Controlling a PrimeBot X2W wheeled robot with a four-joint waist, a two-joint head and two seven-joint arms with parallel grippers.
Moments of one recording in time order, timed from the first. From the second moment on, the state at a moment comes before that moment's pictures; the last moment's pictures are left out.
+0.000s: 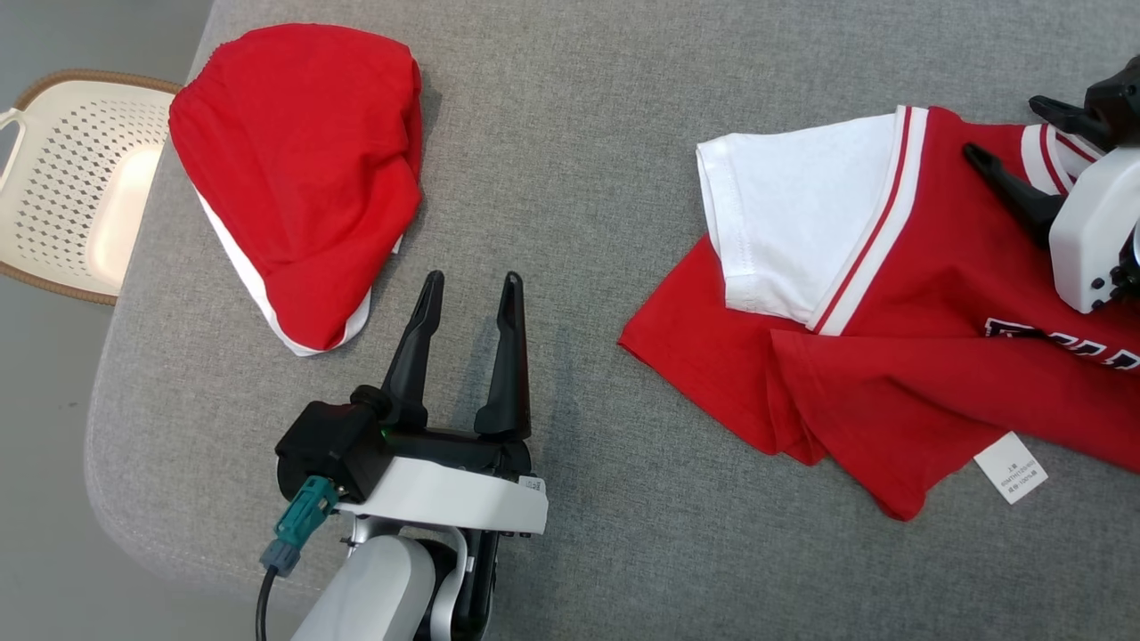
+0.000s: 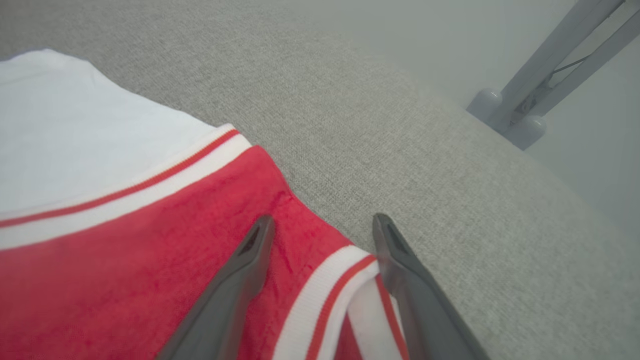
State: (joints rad) left arm -0.25 0.05 -0.46 -0.01 -0.50 0.24 -0.26; right arm -1.18 -0.73 1.26 0.62 0.88 0.13 0.00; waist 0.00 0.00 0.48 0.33
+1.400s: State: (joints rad) left arm -0.27 0.05 -0.47 0.00 -0.49 0.24 -0.26; right arm -1.44 -0.77 1.15 1.17 0.97 0.13 -0.23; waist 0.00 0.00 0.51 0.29
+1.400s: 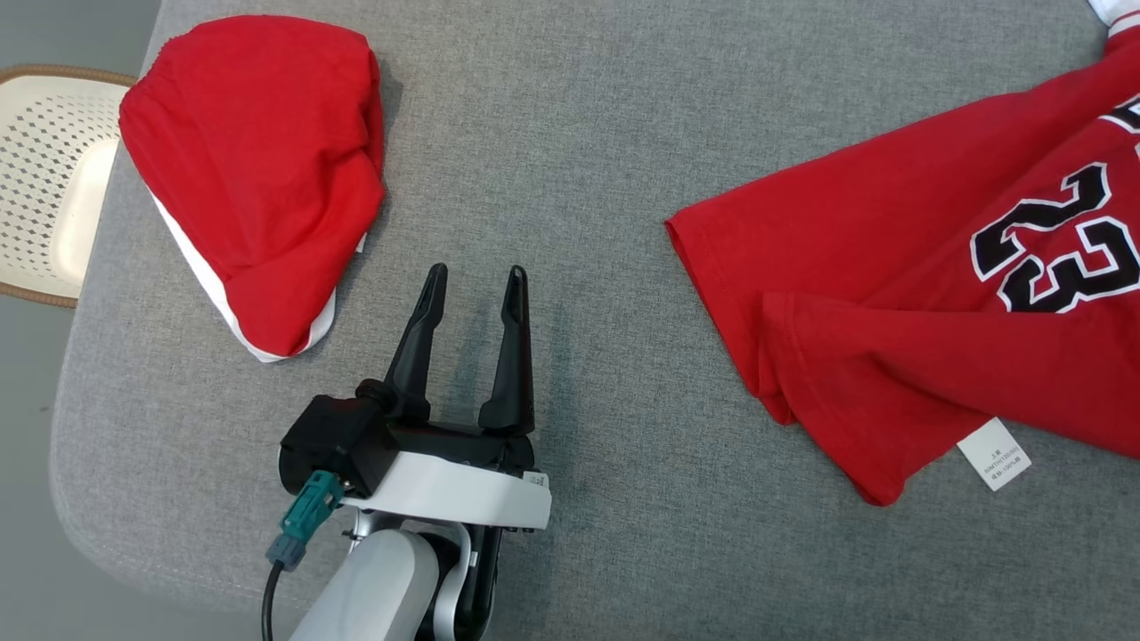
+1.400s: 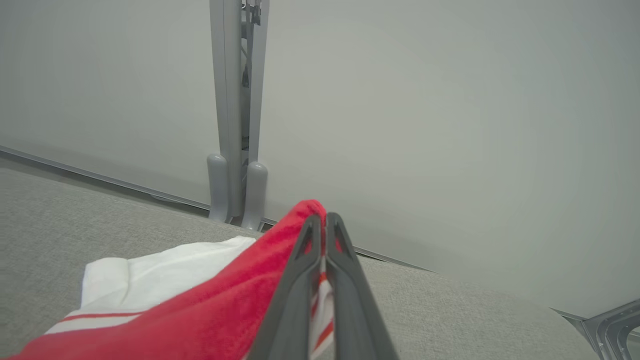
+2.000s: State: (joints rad) left arm -0.27 0.05 -0.43 0.03 -0.46 0.23 -0.26; right arm -1.39 -0.66 1.15 1.21 1.01 0.13 -0.18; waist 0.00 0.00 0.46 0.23
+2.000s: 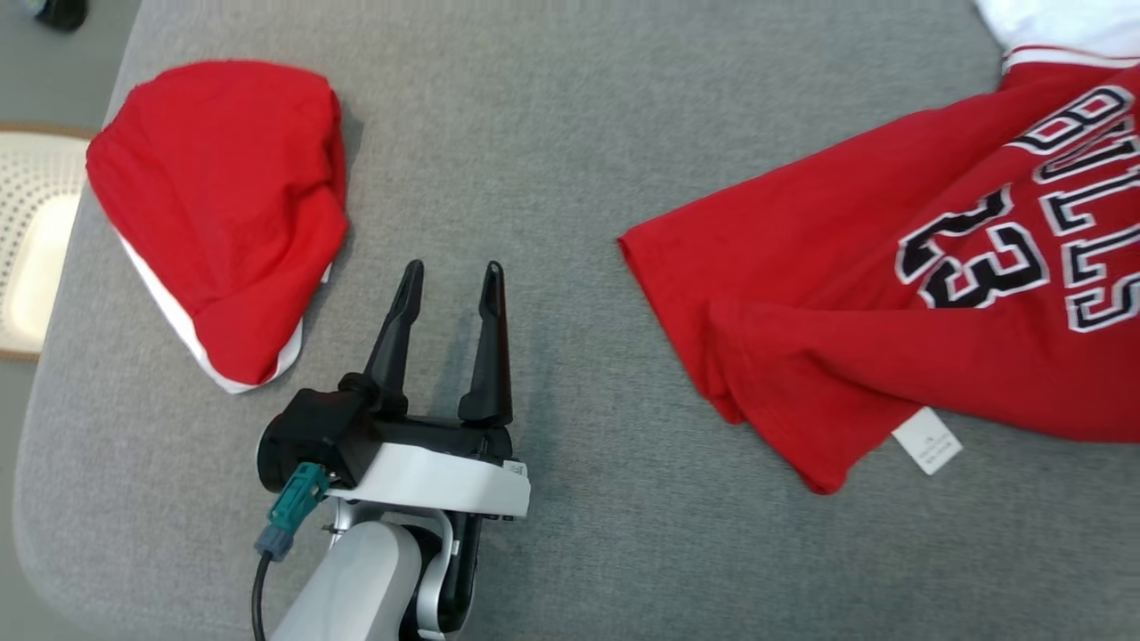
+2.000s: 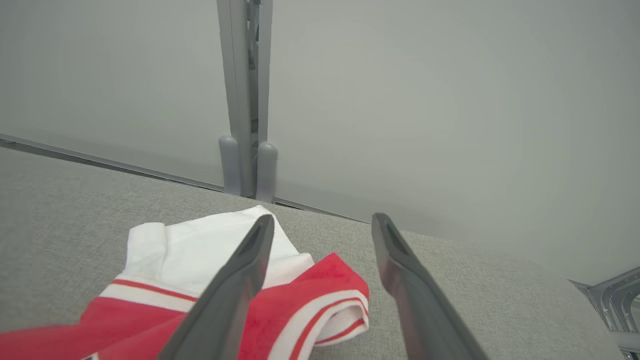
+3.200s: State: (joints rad) left arm -0.12 0.05 -0.33 0.17 -0.41 0.13 -0.26; right arm -0.33 -0.36 0.16 0.46 0.53 0.13 -0.26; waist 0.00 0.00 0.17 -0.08
